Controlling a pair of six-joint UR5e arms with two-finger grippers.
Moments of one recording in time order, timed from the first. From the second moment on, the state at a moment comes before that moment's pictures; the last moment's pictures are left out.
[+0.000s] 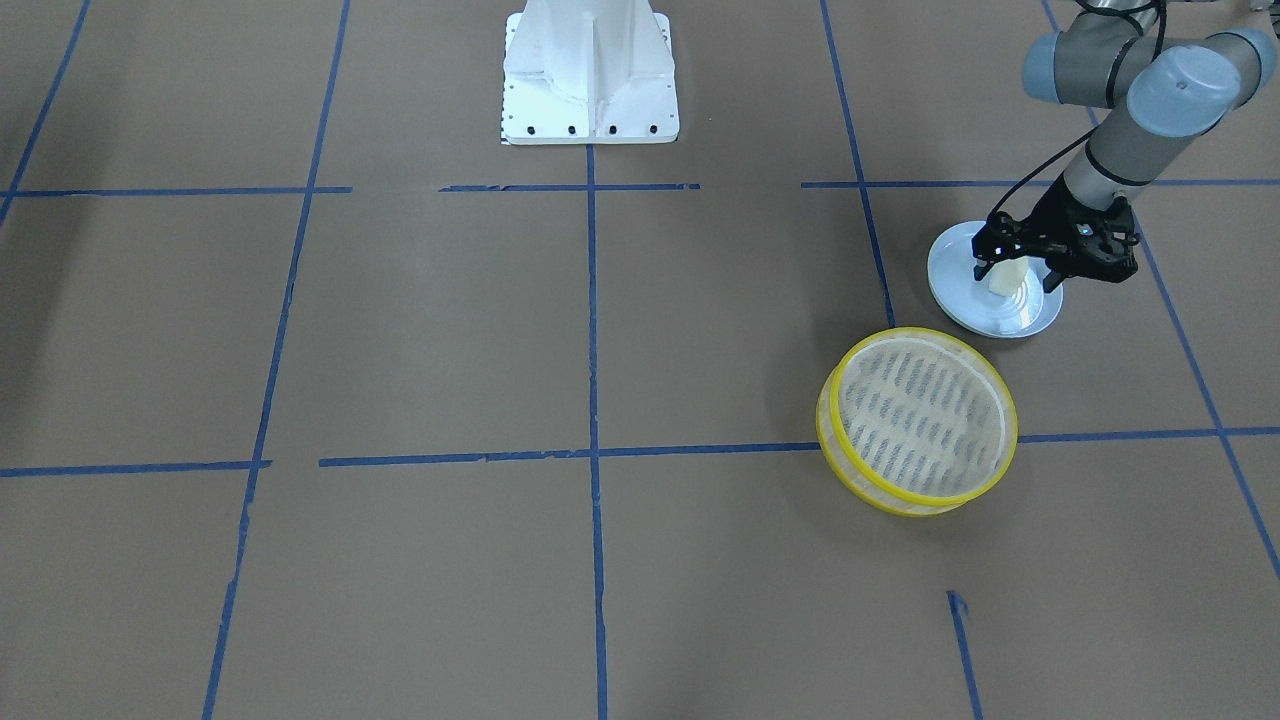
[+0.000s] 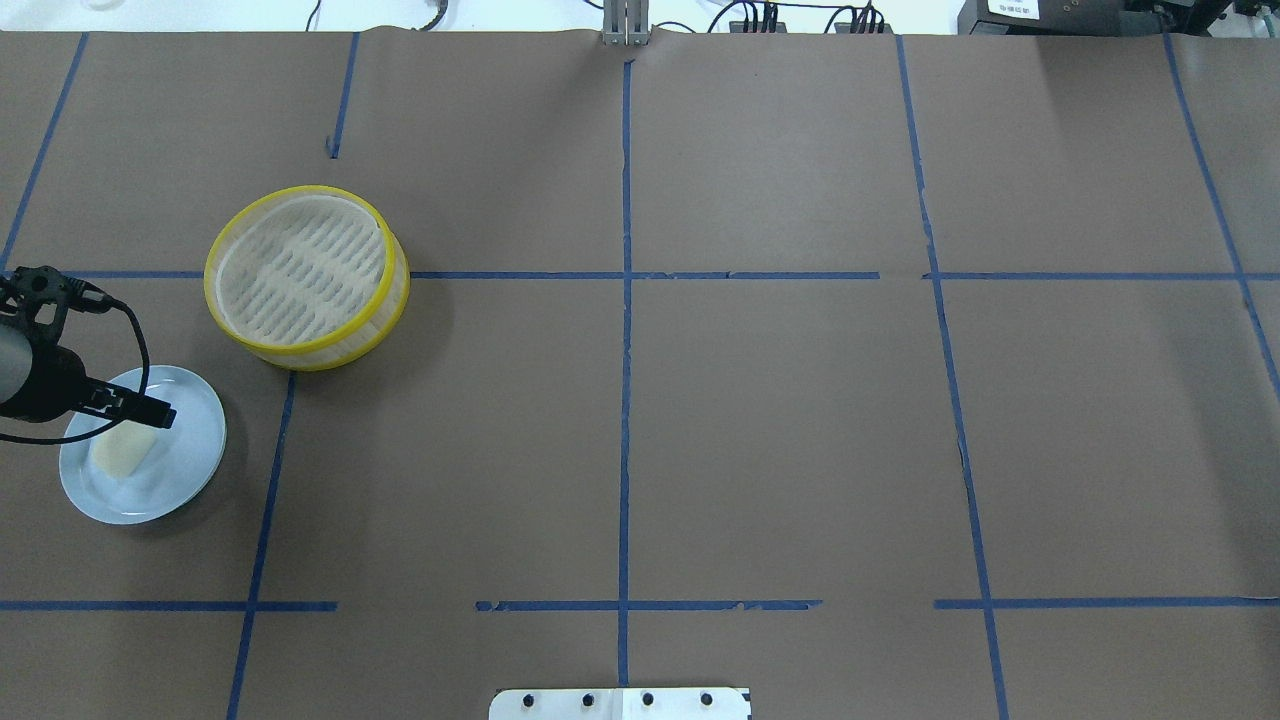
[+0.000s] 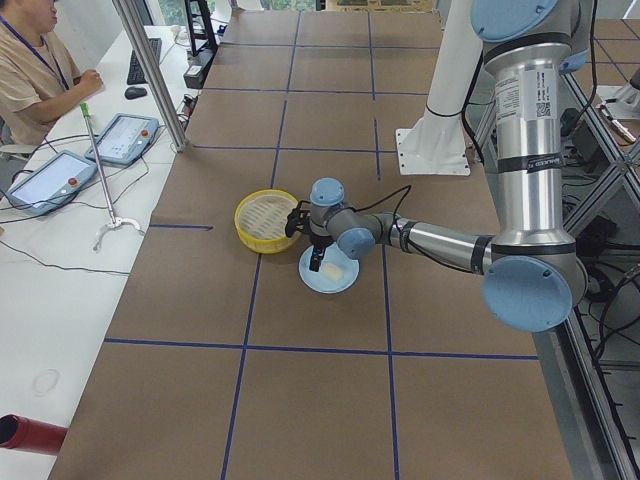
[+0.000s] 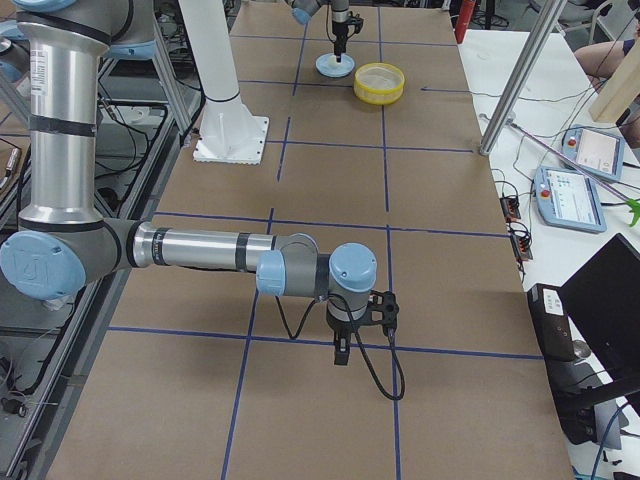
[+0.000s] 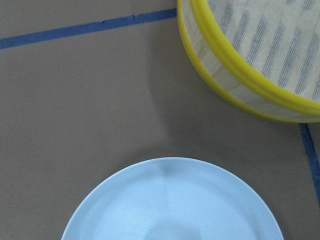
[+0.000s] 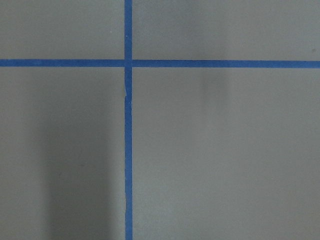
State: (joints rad) left arm -0.81 -1.44 -1.80 -2.16 -2.05 -0.72; right arm 1.57 -1.68 1.65 -1.57 2.29 0.01
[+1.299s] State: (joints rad) left arm -0.78 -1.42 -1.76 -2.17 -2.05 -0.69; right arm 1.57 -1.68 1.65 -1.57 2.29 0.01
